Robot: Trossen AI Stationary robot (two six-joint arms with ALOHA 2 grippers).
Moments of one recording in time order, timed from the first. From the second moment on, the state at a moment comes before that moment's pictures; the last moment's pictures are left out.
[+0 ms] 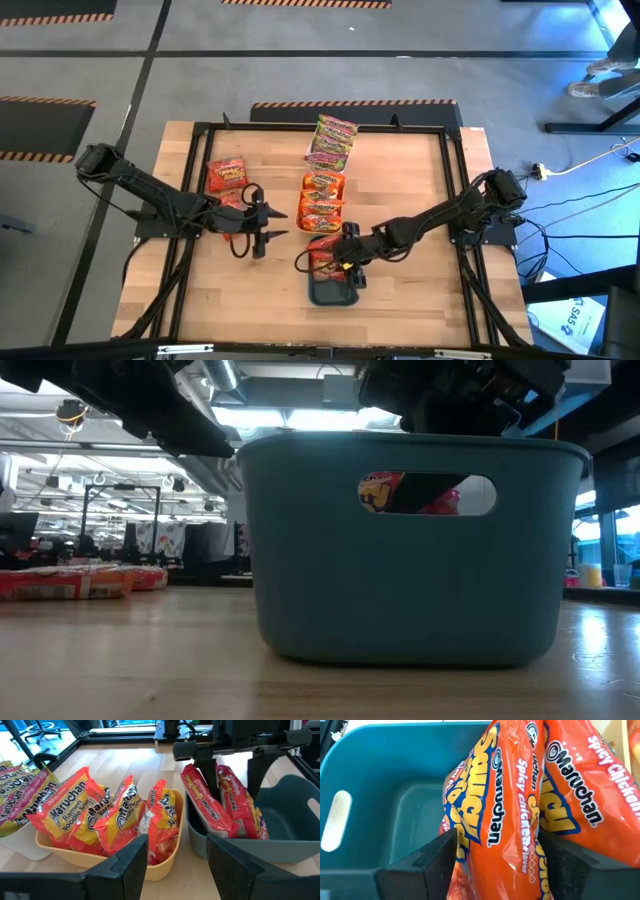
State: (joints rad) left arm -0.34 1.09 0.50 0.16 -0.45 -0.16; right arm 0.33 1.77 1.09 -0.21 0.08 0.24
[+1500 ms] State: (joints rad) left arm -0.16 1.05 0.58 -1.00 -0.26 -1.35; right arm 0.21 1.62 1.19 -0.47 0.06 -0.04
